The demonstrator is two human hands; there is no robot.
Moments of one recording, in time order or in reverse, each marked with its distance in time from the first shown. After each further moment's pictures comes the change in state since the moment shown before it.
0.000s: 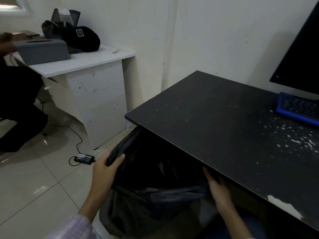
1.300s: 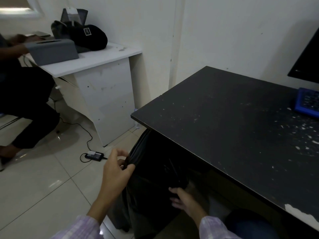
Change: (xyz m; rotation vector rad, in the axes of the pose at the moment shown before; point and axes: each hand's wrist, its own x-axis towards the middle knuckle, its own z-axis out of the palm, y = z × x) left_hand 0.001 -0.002 0.008 0.322 -0.003 0.075; right_hand 0.057 0.089 0.096 -0.064 -0.354 0.456
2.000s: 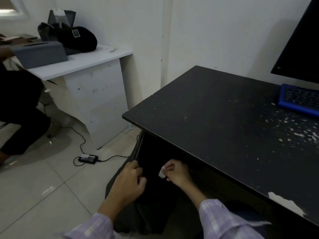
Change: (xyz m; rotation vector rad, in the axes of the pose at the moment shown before) left_hand -0.006 -0.039 0.038 0.658 -0.349 0.389; right_hand -0.062 -0.069 0.018 -0.490 0.187 -0.584
